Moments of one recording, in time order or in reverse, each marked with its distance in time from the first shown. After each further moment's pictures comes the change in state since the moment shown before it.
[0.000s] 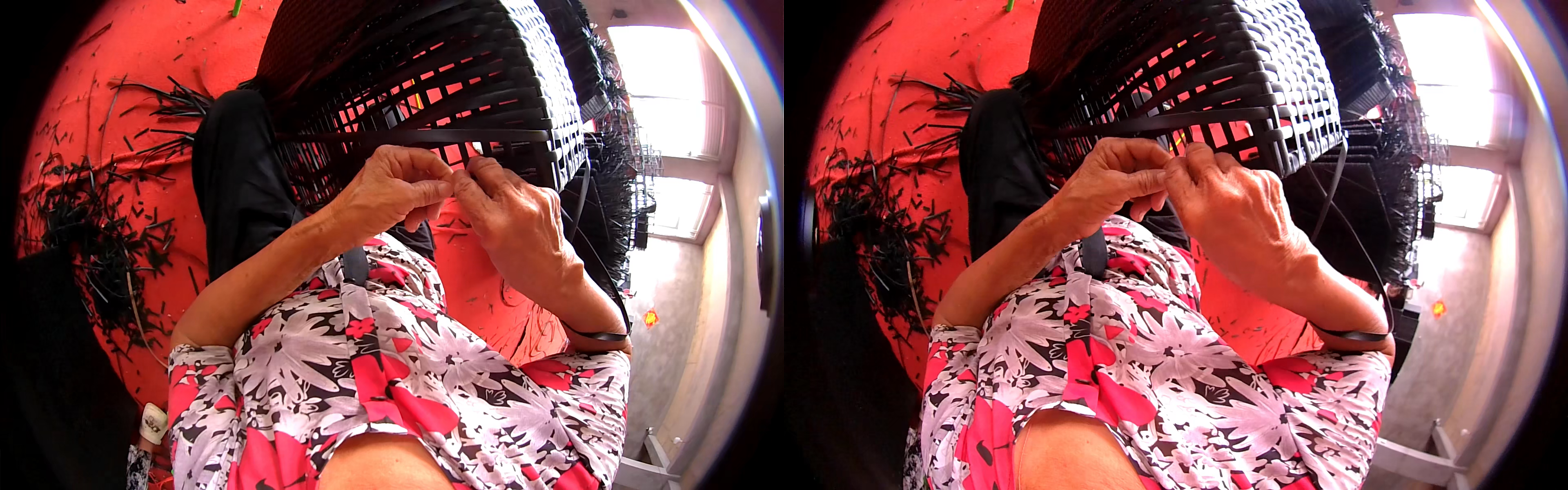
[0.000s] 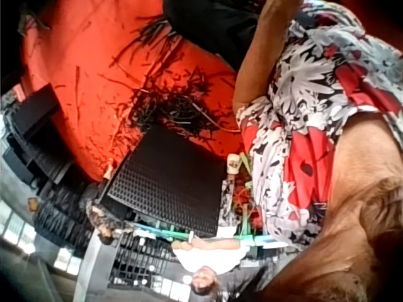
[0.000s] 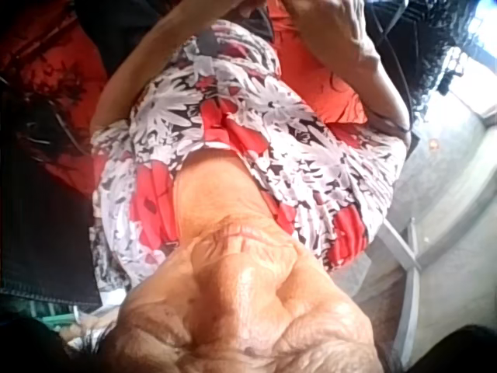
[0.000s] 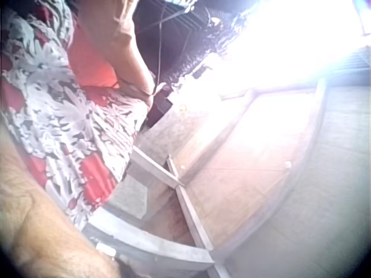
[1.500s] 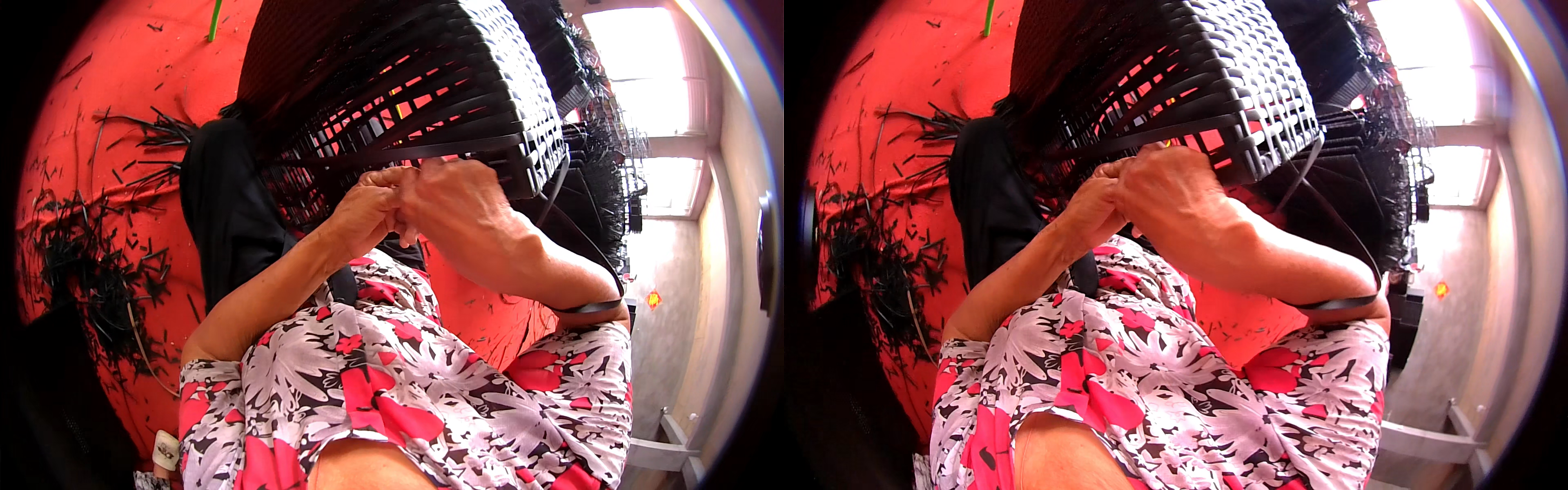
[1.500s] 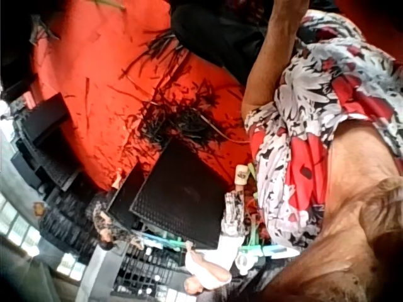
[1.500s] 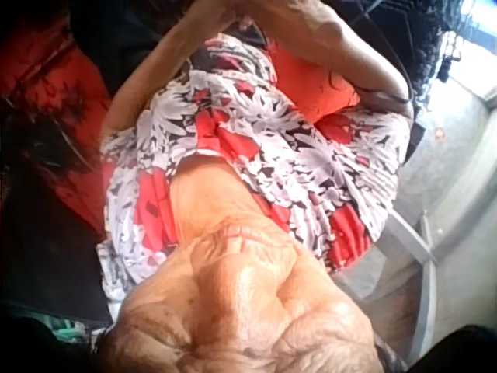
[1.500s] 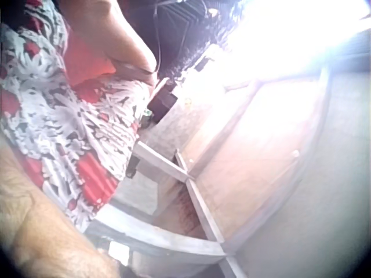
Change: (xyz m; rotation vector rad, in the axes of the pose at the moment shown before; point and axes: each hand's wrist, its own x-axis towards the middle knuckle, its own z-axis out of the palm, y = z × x) left_hand 0.023 -0.038 -0.001 -0.498 0.027 -0.060; right_hand 0.037 -0.004 -0.005 -0.080 -0.459 -0.017
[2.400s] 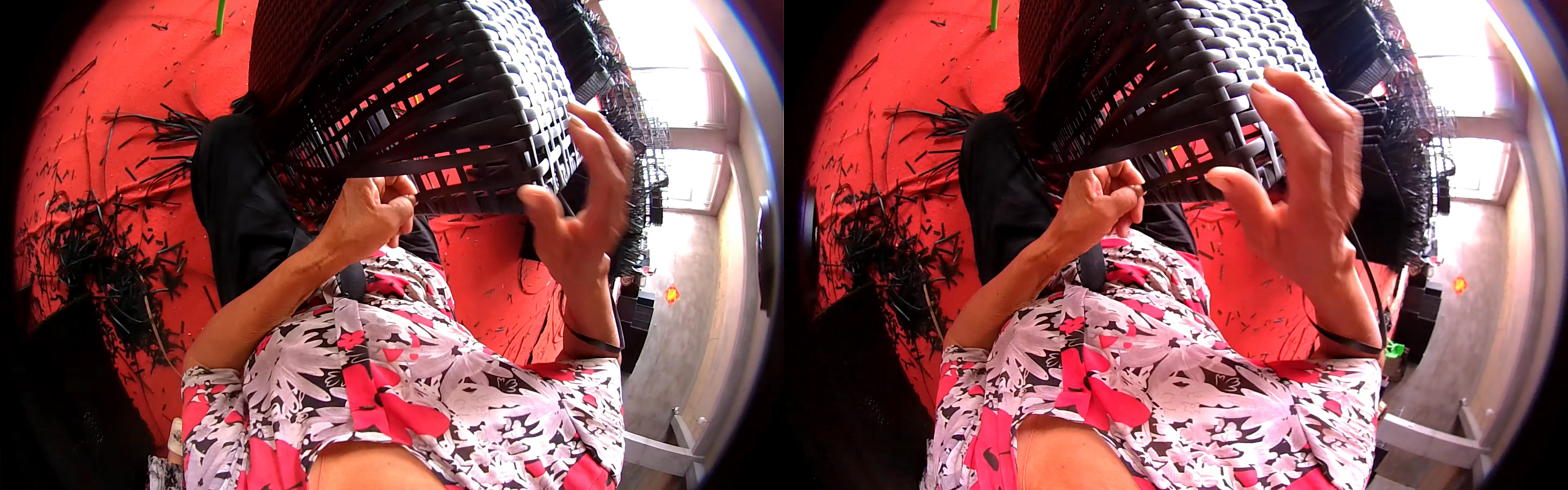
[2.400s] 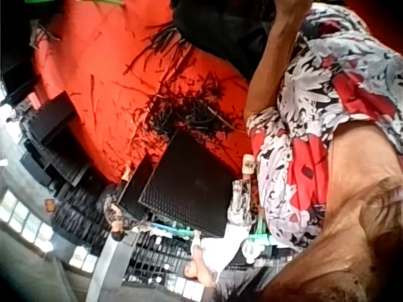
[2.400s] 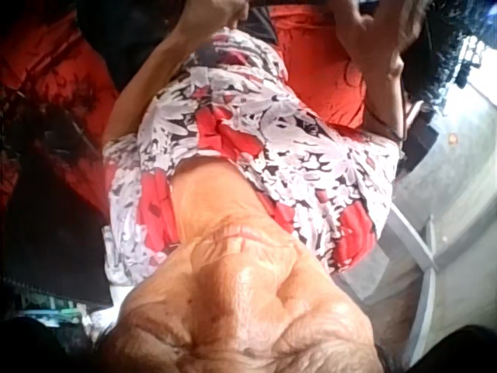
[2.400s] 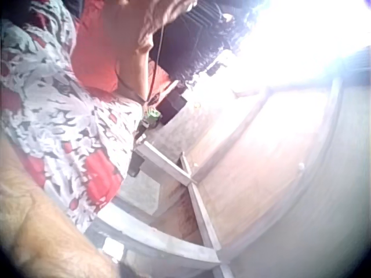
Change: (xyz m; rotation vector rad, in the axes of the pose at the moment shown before) left_hand -0.026 0.014 0.031 0.780 0.254 0.019; right_hand -0.069 0.053 0.027 0.187 1.135 0.079
